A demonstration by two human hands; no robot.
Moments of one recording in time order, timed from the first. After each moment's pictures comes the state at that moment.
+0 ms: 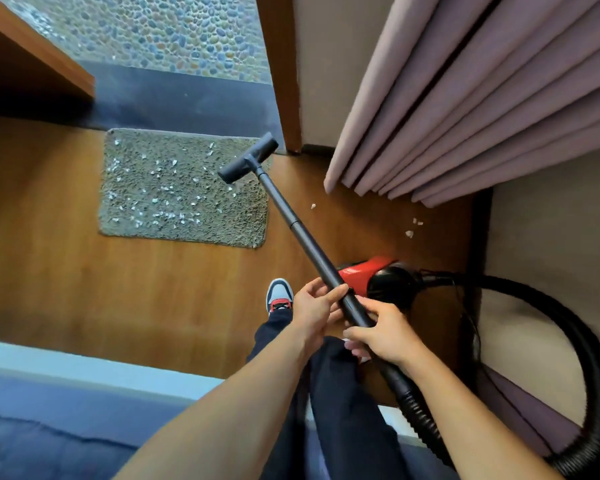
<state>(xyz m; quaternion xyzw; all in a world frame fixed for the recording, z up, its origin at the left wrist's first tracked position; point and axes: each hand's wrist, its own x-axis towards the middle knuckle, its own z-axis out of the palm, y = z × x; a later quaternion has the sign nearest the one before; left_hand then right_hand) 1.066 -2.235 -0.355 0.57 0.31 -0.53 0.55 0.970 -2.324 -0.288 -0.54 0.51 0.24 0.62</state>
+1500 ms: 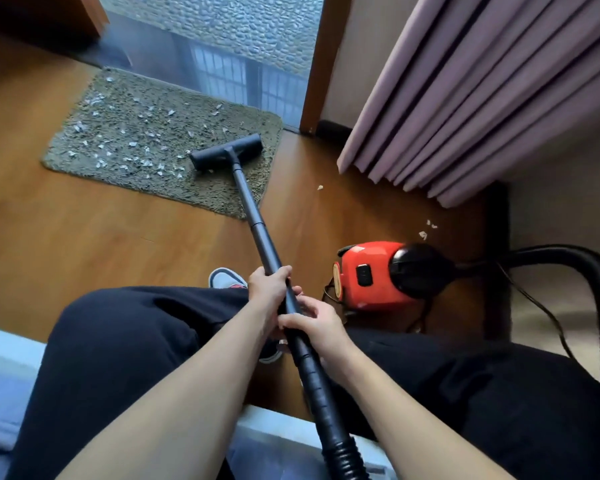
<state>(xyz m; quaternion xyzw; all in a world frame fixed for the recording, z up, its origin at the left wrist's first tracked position) 1.002 -2.060 -0.604 0.64 0.26 -0.38 0.61 0.898 -2.102 -0.563 -0.51 0.42 0.09 0.75</state>
